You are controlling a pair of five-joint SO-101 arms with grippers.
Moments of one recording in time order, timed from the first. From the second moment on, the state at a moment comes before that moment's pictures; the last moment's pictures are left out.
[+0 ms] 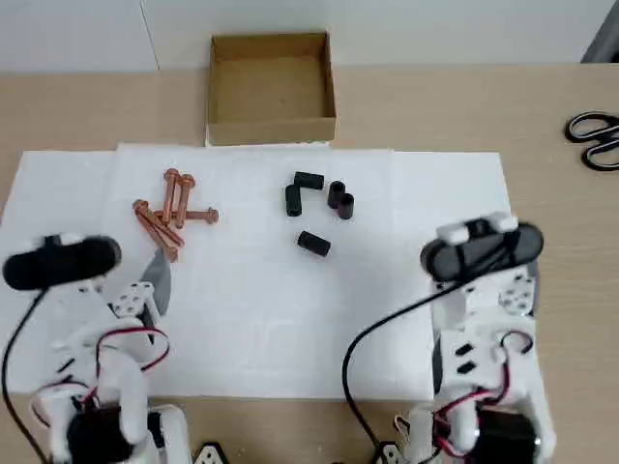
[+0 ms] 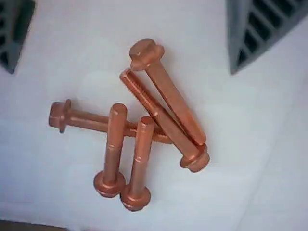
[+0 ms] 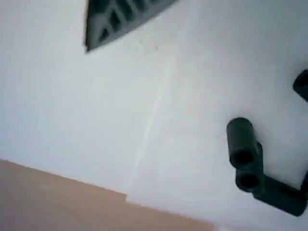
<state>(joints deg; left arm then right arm) -18.7 -90.7 65.5 66.2 3.9 3.7 -86.4 55.6 63.5 14.8</state>
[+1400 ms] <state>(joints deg) -29.8 -15.5 24.3 78.0 4.2 -27.9 22.5 -6.5 69.5 15.9</state>
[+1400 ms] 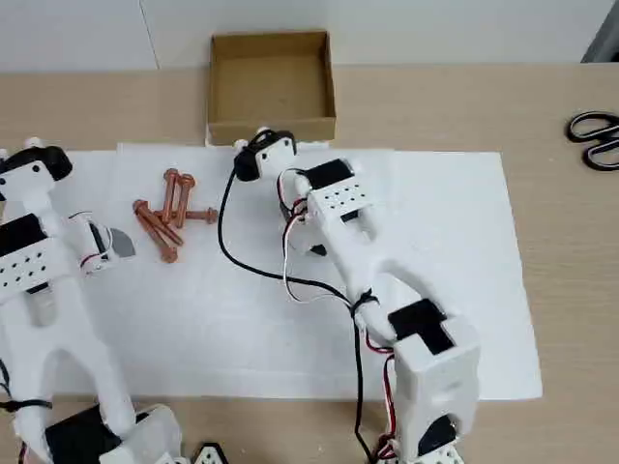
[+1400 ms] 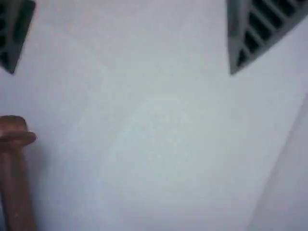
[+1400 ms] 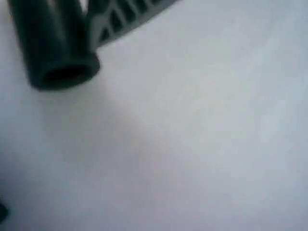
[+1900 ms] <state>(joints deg) -29.8 -15.3 24.3 78.2 5.4 -28.2 28.3 -7.7 66.2 16.0</state>
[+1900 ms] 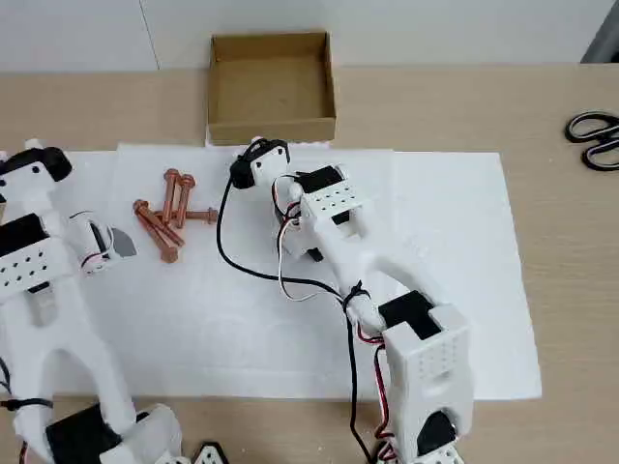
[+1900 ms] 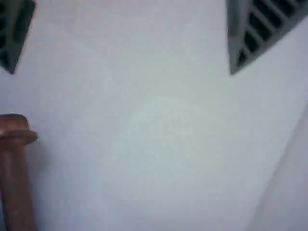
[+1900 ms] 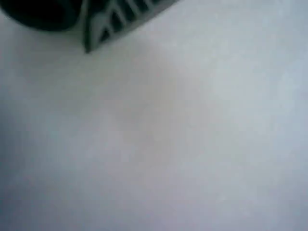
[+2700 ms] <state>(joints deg) -29.8 -15.3 24.3 78.4 5.4 -27.2 10.6 -8.9 82.7 14.2</state>
